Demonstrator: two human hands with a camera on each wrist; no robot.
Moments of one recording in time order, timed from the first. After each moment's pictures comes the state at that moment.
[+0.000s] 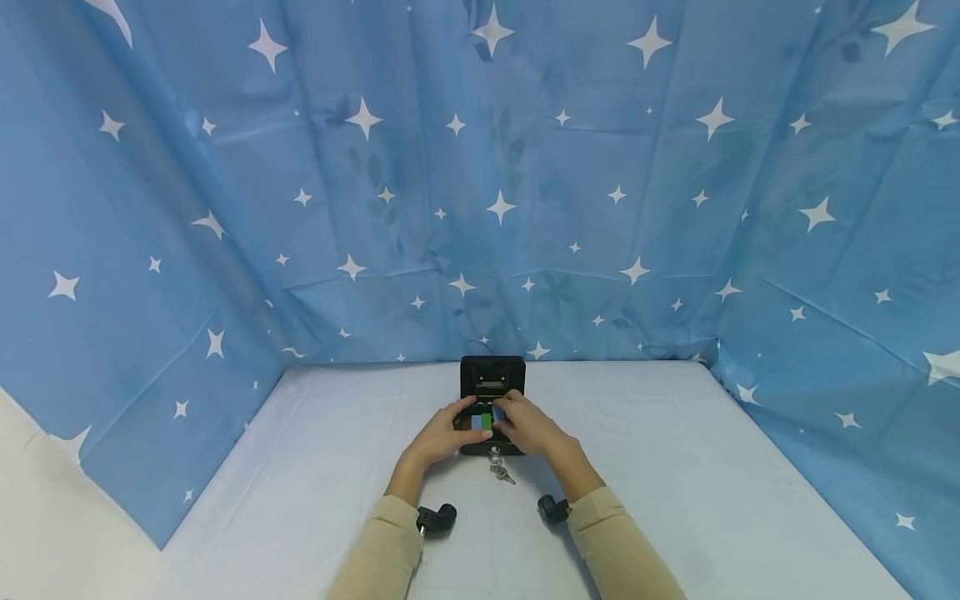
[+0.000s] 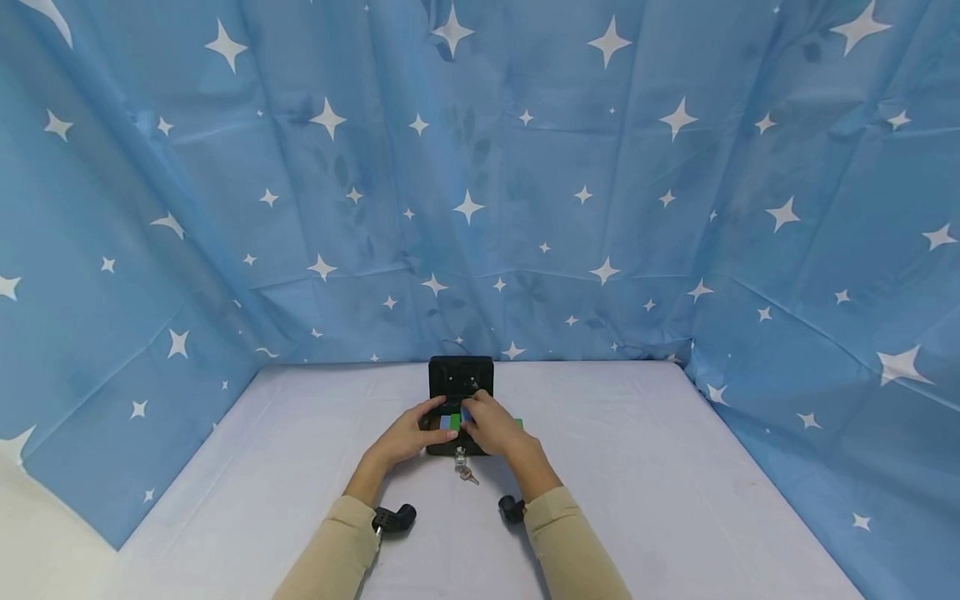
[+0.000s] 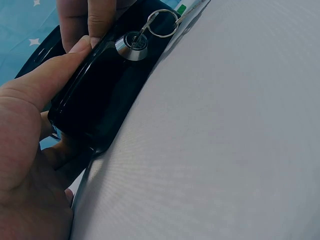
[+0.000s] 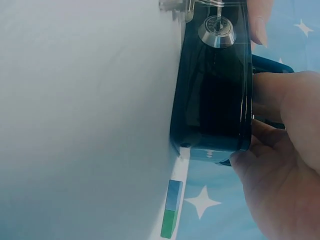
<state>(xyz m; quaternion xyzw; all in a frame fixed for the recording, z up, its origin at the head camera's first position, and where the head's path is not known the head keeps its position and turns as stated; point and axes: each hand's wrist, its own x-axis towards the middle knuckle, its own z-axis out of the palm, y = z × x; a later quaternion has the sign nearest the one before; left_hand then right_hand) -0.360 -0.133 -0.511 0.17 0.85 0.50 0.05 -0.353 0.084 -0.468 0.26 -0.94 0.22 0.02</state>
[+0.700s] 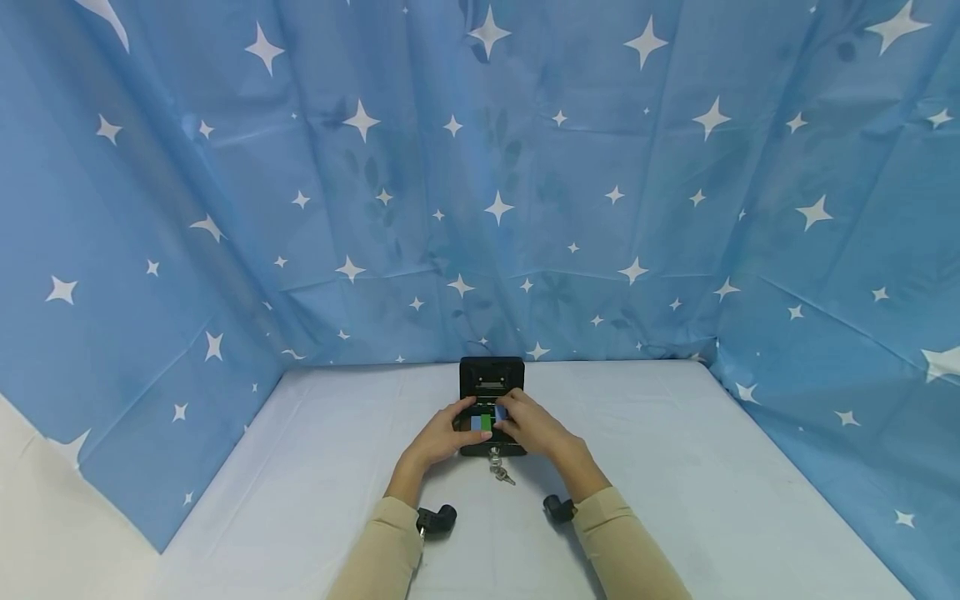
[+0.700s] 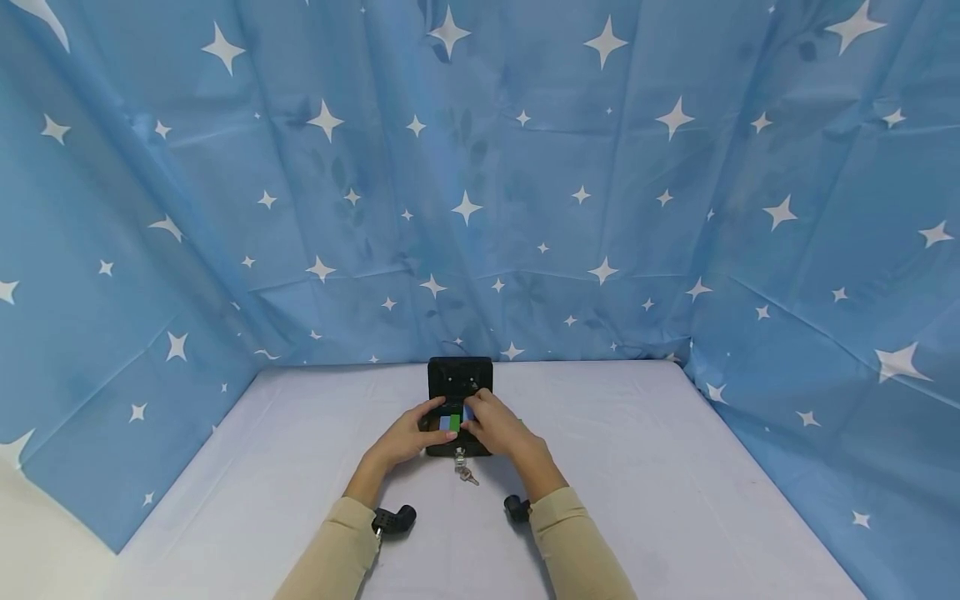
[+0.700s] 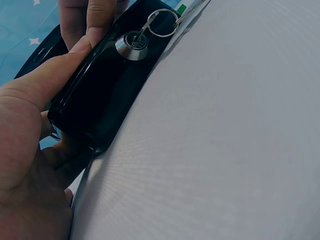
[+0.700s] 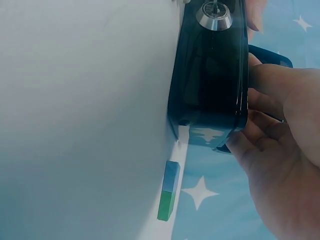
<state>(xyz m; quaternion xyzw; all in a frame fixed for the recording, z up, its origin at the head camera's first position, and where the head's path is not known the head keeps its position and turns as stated) -0.361 -0.133 -0.512 0.16 0.85 0.50 0.05 -0.353 0.092 -0.466 0.27 -0.93 0.24 0.03</state>
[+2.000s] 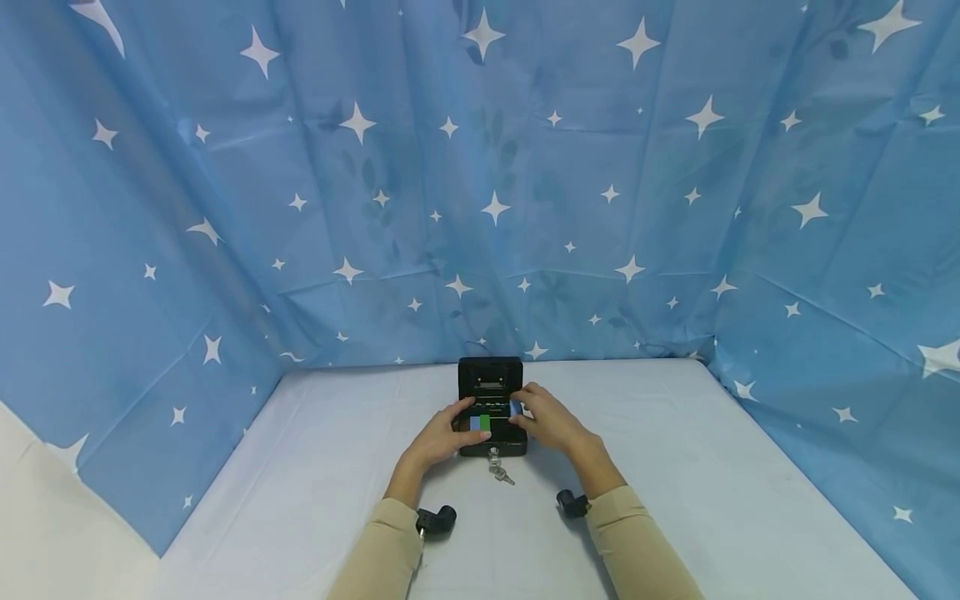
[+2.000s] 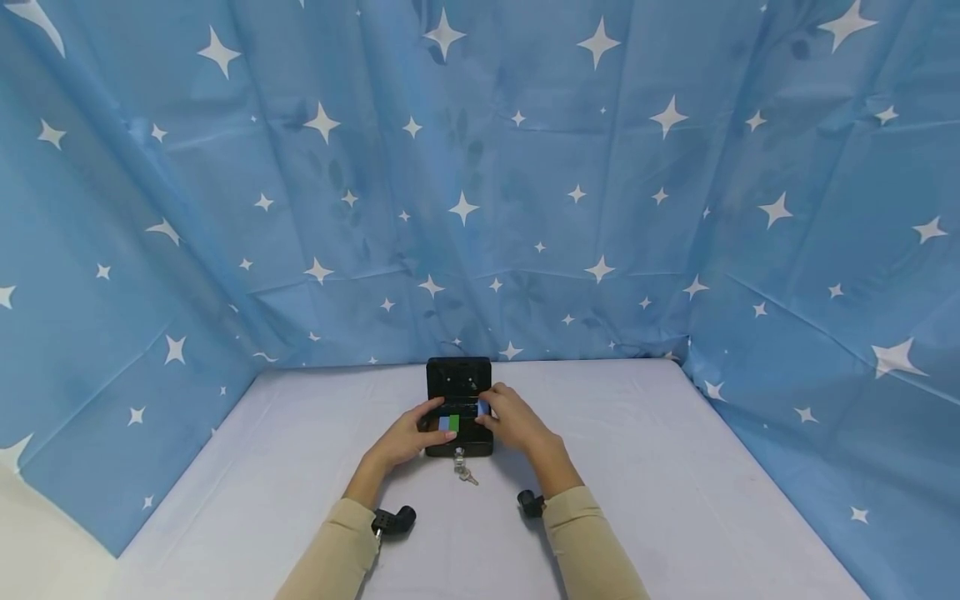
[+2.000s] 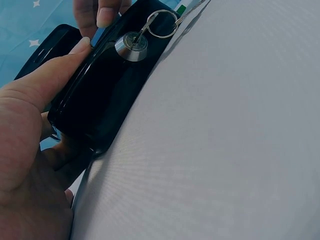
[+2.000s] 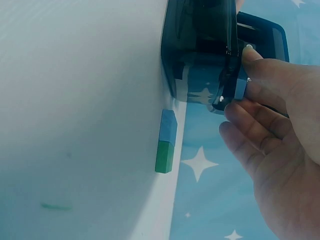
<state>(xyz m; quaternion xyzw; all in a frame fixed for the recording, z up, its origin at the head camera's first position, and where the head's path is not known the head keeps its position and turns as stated) -0.357 -0.132 -0.510 0.16 0.85 0.49 0.04 -0.356 0.117 -0.461 0.22 -0.95 0.23 0.05</state>
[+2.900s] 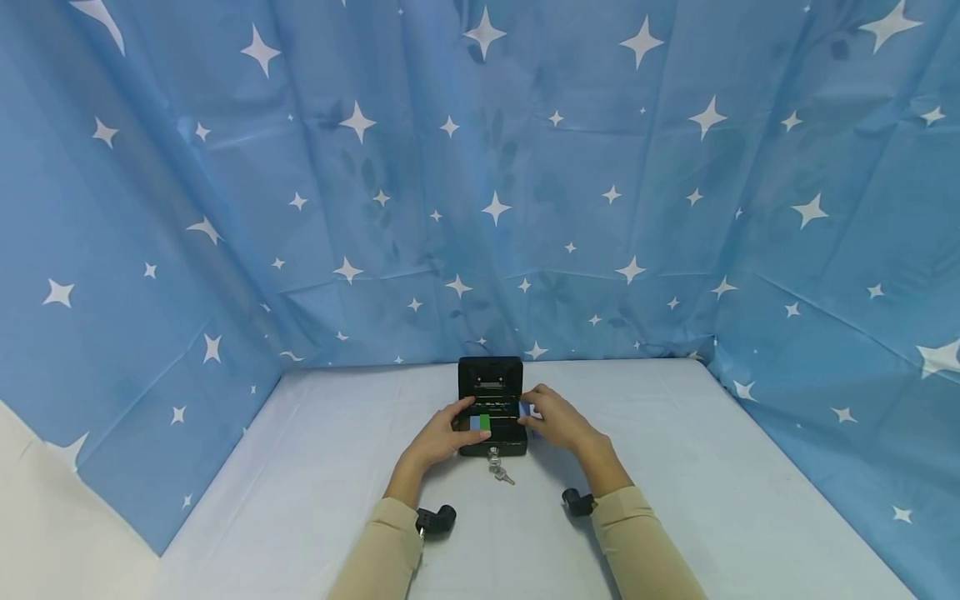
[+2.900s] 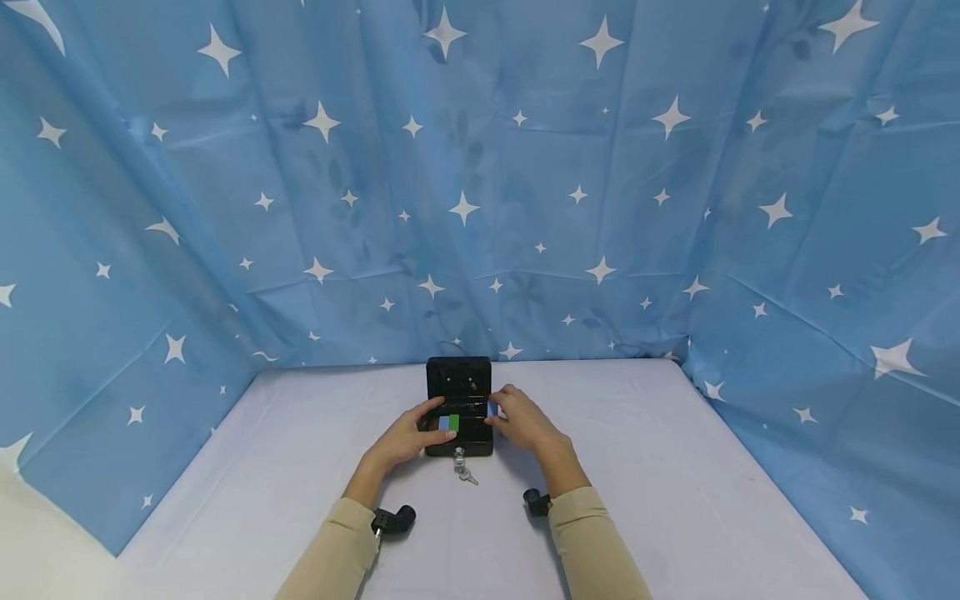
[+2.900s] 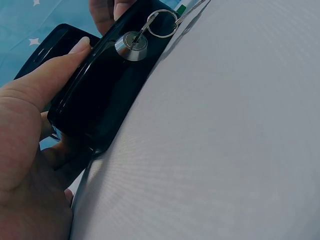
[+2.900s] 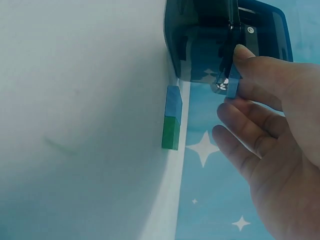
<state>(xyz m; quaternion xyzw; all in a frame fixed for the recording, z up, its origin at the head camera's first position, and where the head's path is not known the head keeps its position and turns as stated) -0.360 -0.132 -0.512 0.16 0.85 0.49 0.04 -0.357 0.132 -0.461 0.23 -0.94 0.23 0.05</state>
